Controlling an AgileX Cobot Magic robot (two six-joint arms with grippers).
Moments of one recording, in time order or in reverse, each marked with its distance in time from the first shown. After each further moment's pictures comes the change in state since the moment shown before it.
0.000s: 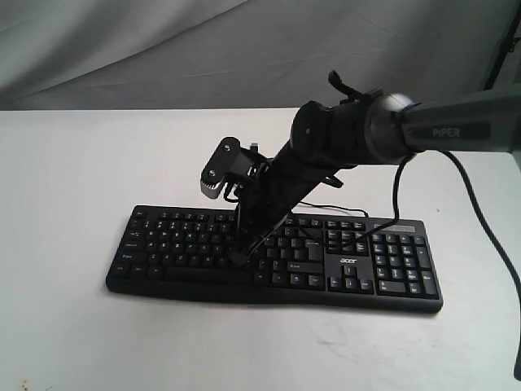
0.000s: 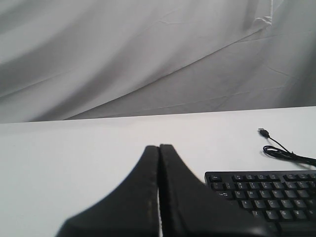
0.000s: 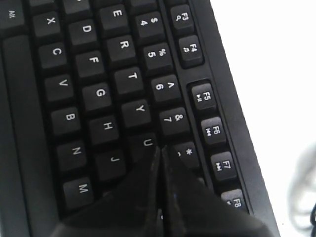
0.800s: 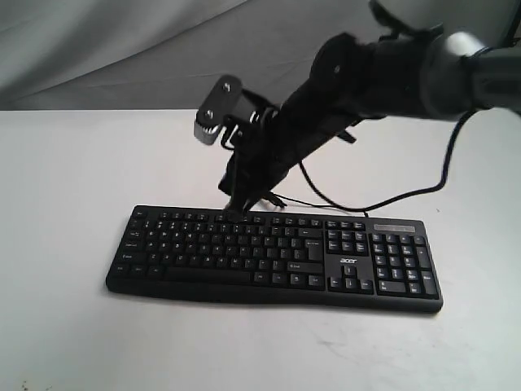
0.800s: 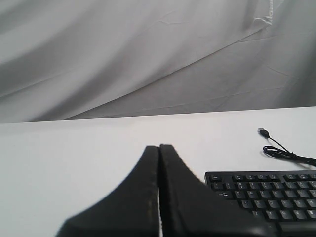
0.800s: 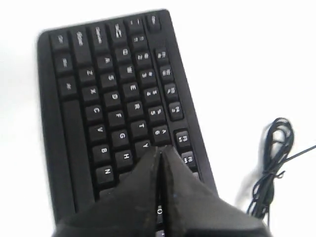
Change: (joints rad) left arm 0.000 0.000 0.000 0.000 0.000 0.000; right arm 0.000 -0.201 0.003 0.027 0.062 0.000
